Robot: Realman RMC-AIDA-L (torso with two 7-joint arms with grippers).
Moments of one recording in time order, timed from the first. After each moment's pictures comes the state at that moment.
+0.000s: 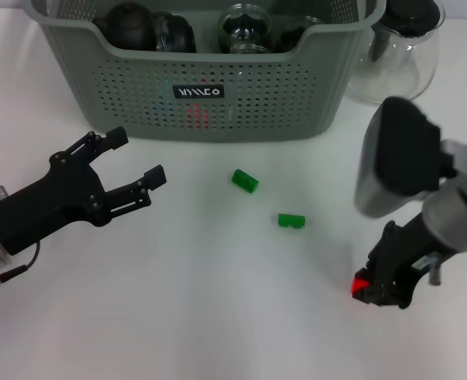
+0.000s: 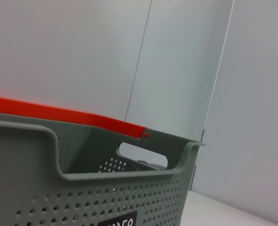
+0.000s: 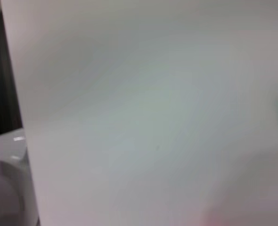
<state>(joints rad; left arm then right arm) -0.33 -2.16 0.27 0.47 2.01 1.69 -0.97 0.51 2.10 -1.66 -1.34 -2.51 -1.63 2.27</state>
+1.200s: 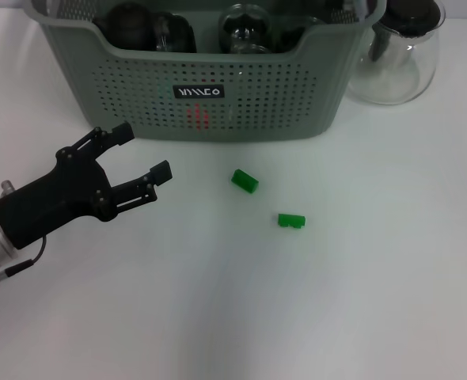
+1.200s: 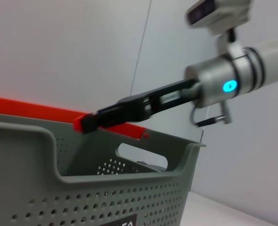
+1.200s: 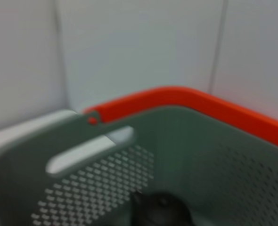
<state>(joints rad) -0.35 -2.16 0.27 0.46 2.01 1.68 -0.97 1.04 2.10 -1.41 -0.70 -2.07 -0.66 2.22</state>
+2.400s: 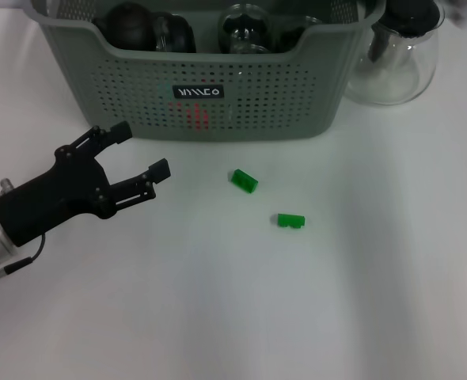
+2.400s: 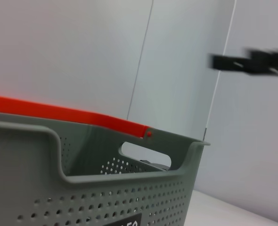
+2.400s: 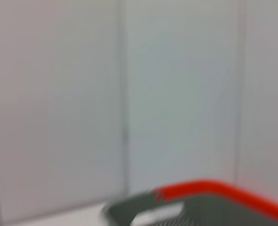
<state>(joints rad) -0.35 -2.16 0.27 0.46 2.01 1.67 -0.97 0.32 2.09 -1.29 -1.50 -1.67 -1.14 1.89</state>
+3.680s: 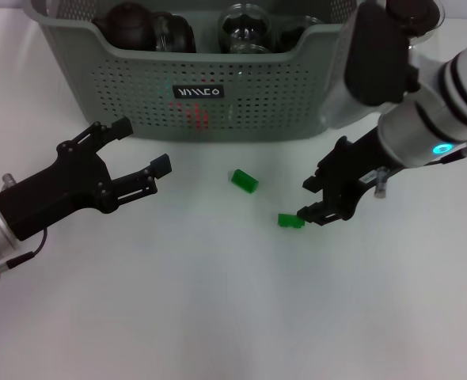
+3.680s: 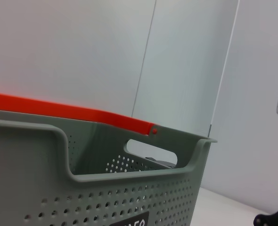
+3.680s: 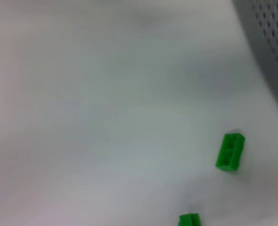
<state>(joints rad) -0.36 -2.16 0.27 0.46 2.01 1.64 -0.97 0.71 2.10 -1.53 -1.13 -2.44 -1.42 2.15</state>
